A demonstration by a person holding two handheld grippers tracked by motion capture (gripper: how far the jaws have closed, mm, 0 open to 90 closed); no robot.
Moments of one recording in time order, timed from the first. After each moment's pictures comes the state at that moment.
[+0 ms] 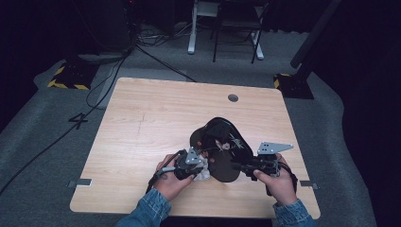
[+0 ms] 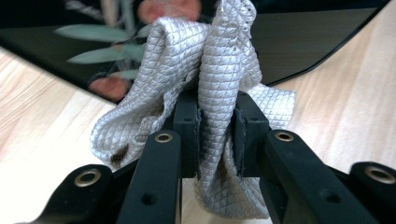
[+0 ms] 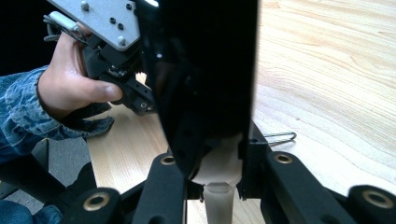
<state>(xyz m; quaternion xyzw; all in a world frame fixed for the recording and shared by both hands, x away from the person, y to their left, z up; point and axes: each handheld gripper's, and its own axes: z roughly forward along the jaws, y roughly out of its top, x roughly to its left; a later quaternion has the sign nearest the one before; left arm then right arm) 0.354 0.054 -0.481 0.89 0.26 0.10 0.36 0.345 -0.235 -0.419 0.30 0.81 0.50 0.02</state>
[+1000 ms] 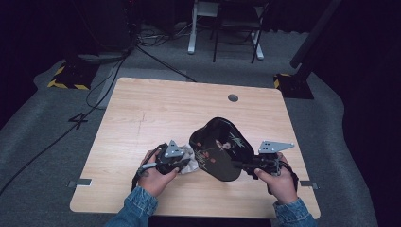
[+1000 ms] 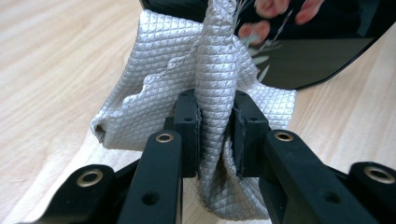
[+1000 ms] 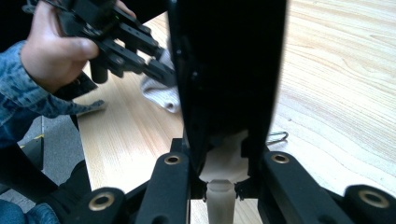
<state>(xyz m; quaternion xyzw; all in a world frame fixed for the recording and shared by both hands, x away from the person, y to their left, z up) 0.352 0.101 -0.457 0.86 0.30 0.12 0.40 0.348 -0.239 -0.417 0.29 0.82 0.50 0.02</state>
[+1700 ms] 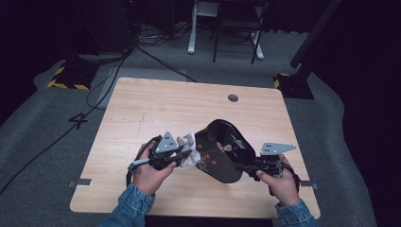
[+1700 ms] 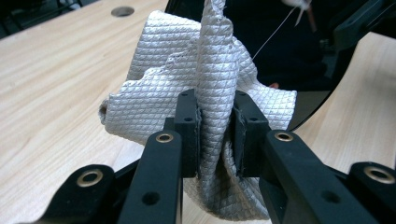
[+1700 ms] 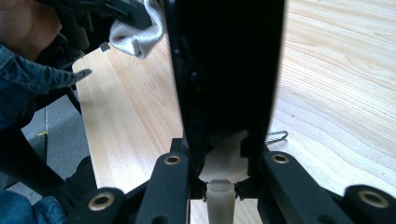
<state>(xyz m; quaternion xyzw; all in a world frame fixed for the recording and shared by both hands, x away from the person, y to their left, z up) 0.338 0.108 -0.399 0.83 0.28 0.14 0.46 0.344 -0.243 -0.418 0.29 0.82 0.50 0.02</state>
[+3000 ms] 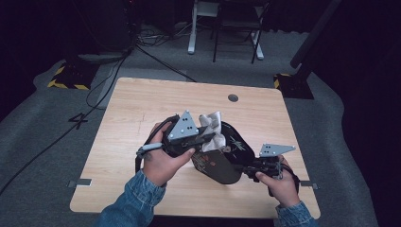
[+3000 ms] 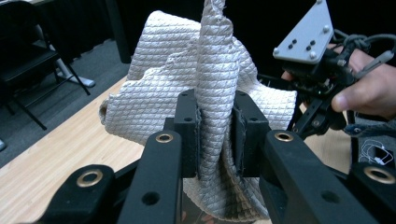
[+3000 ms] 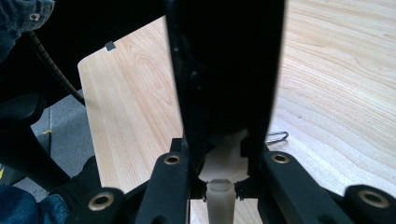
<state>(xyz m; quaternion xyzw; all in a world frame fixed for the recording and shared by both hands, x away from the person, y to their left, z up) 0.330 0.066 -0.296 0.82 0.19 0.18 0.52 0.342 -0.242 -0.420 0.28 0.82 0.50 0.02</state>
